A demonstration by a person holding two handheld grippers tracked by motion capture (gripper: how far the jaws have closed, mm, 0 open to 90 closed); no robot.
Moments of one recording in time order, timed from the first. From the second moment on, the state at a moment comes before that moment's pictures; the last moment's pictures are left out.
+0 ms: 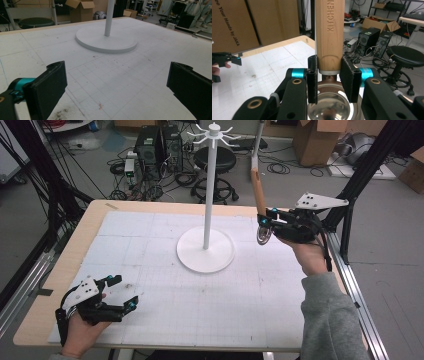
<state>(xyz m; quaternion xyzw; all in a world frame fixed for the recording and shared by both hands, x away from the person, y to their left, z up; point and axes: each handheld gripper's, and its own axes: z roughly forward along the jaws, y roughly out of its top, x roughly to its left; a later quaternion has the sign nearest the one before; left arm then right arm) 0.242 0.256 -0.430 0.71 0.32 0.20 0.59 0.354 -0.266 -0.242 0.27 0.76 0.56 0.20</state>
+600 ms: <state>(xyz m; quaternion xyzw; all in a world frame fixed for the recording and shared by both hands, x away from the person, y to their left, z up) 0.239 0.259 -0.429 0.71 0.33 0.20 0.60 0.358 -0.252 -0.229 0.27 0.75 0.57 0.20</state>
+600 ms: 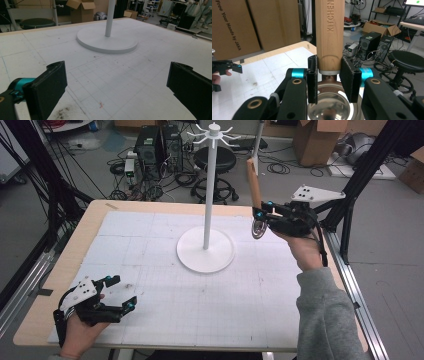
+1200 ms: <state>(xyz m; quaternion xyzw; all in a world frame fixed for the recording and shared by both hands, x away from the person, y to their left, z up) 0.239 0.261 -0.429 0.70 0.33 0.20 0.60 0.364 -0.240 -0.217 0.28 0.74 0.57 0.21</state>
